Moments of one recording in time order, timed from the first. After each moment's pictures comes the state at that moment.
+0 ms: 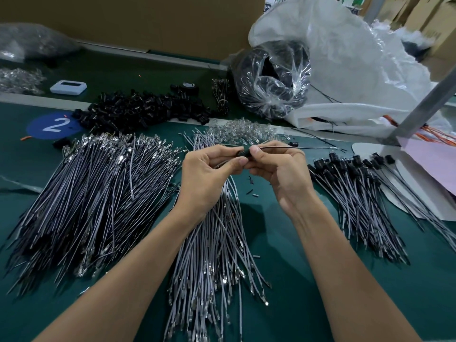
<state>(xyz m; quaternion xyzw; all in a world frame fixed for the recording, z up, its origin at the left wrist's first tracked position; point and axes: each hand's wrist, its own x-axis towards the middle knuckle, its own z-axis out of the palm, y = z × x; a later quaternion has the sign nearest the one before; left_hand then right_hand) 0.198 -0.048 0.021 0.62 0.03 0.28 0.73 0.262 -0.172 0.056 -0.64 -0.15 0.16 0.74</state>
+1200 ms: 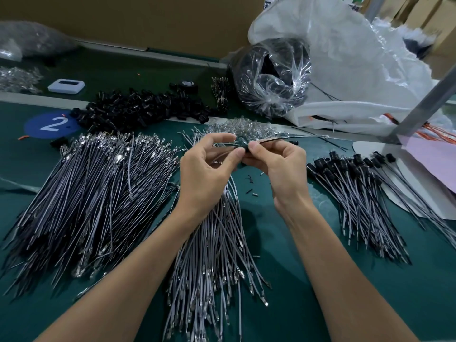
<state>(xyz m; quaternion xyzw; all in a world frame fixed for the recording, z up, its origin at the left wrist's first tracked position) 0.199 -0.049 0.021 0.69 0.06 0.35 0.63 0.258 -0.163 0.051 -0.64 -0.13 0.06 0.75</state>
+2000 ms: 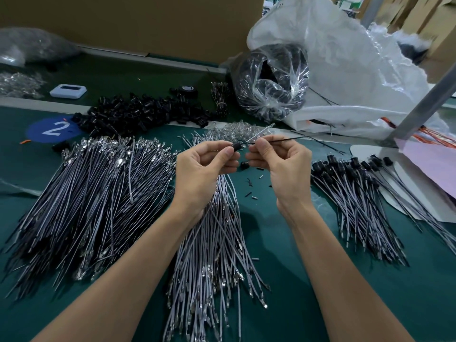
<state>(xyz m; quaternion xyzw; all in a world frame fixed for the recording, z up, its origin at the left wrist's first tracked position) 0.199 -0.046 0.027 0.57 0.08 0.28 0.77 0.261 -0.167 0.052 -0.65 -0.19 -0.02 0.74</state>
